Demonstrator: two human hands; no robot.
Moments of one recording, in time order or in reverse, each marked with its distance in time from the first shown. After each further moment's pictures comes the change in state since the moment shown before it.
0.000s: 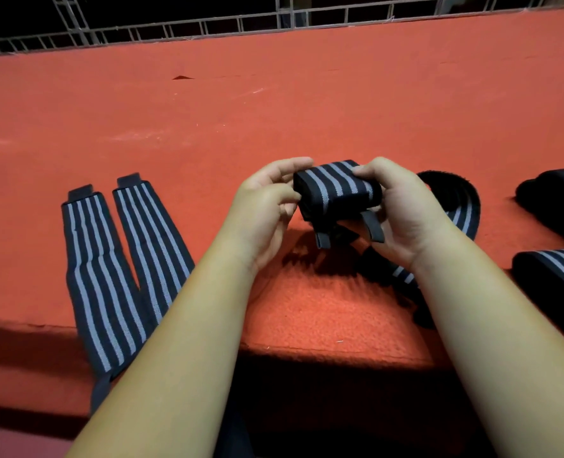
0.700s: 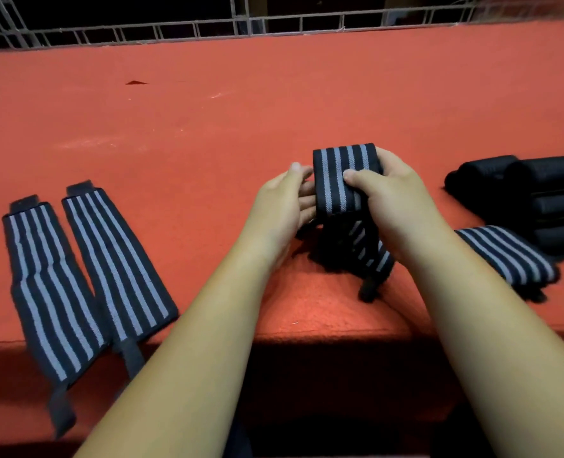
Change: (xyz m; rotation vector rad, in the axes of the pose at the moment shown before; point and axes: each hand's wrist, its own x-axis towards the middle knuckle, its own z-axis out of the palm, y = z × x) left_hand -0.010 -0.020 0.071 0.032 -0.097 -0.100; right_hand -0.035 -0.017 -0.044 -0.531 0.312 -0.315
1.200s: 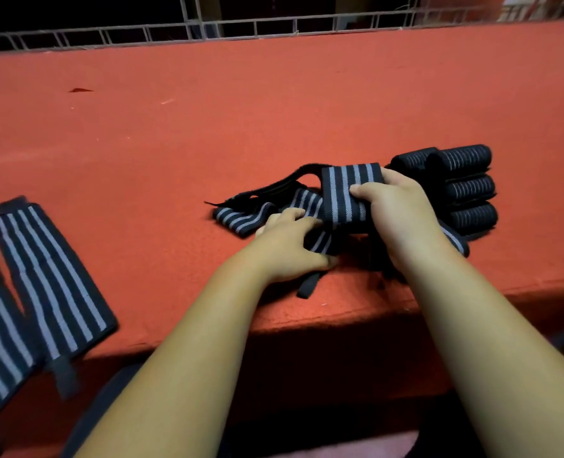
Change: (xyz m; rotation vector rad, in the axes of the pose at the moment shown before) left_hand 0.000 -0.055 0.049 1.313 -0.457 0.139; right_hand -0.023 0.018 -0.083 -0.043 0.196 0.135
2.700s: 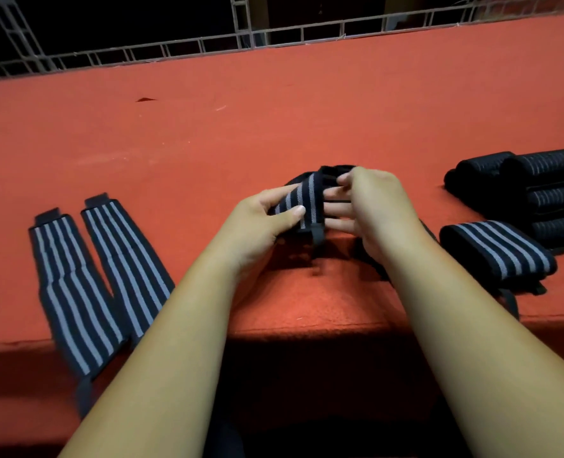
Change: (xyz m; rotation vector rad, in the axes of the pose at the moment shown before) left_hand -0.065 -0.067 -0.062 -0.979 0.356 0.013; right_hand -0.008 -0.036 0.106 0.325 -0.232 0.244
